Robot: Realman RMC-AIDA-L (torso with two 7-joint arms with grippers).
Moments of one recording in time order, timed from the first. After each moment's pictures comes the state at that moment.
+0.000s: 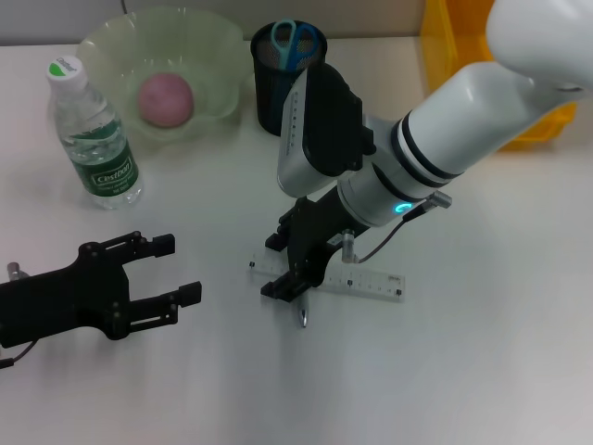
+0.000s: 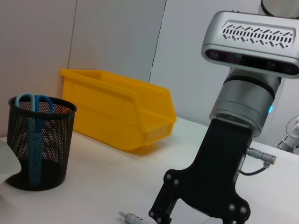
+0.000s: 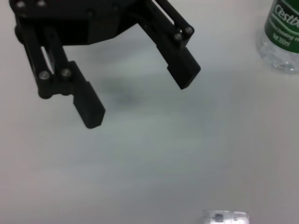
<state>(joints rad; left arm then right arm) -0.32 -2.02 0.78 0.50 1.84 1.61 -1.09 1.00 2.09 -1.80 -0.58 -1.95 -1.03 1.89</state>
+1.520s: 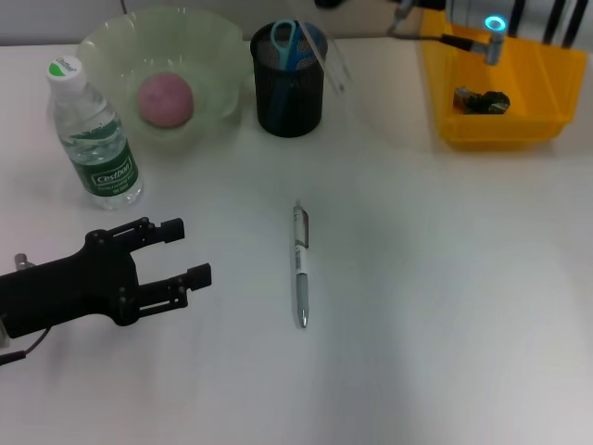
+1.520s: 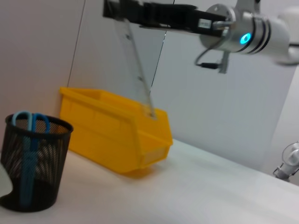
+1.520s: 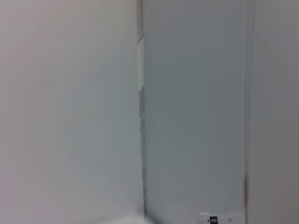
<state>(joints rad) -0.33 -2.04 0.73 0.50 1.83 1.65 -1.13 0.76 2.08 -1.19 -0.75 -1.41 -1.05 1.44</state>
